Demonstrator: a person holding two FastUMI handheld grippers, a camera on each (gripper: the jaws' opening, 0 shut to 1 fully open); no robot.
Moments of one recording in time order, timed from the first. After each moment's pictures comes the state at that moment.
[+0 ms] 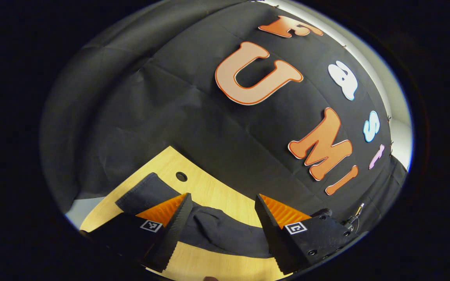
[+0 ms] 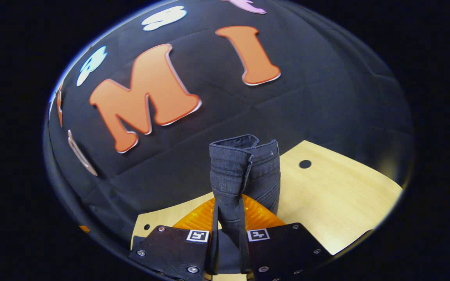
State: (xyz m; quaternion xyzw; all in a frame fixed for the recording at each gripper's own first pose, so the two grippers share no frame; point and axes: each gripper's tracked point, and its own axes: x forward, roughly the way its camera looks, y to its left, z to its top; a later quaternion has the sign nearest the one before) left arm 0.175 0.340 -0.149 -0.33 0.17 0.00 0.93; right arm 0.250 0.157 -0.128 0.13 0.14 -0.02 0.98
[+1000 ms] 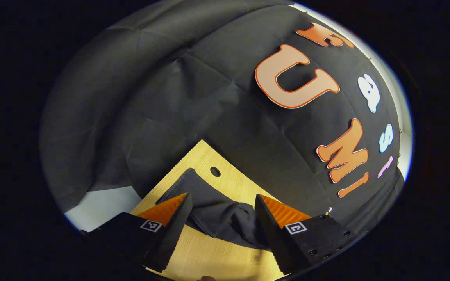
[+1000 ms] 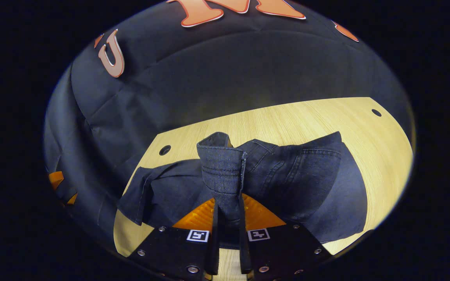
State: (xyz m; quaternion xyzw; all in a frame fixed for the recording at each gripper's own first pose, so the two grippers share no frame) left arm 0.144 0.435 -0.207 -0.36 0.23 0.04 0.91; right arm 0.244 0.353 -0.356 0.01 0.35 0.09 0.93
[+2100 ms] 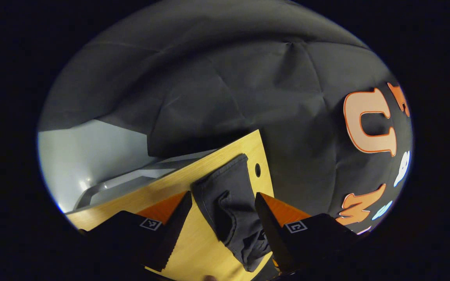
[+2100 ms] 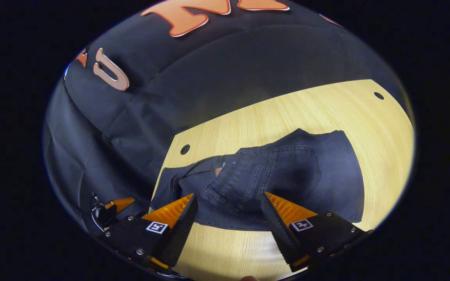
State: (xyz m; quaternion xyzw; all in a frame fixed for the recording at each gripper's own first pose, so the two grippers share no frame) left arm 0.160 0.486 -0.369 -0.55 0.27 0.17 0.77; right arm 0.214 0.353 -0.307 0.10 0.40 0.13 0.90
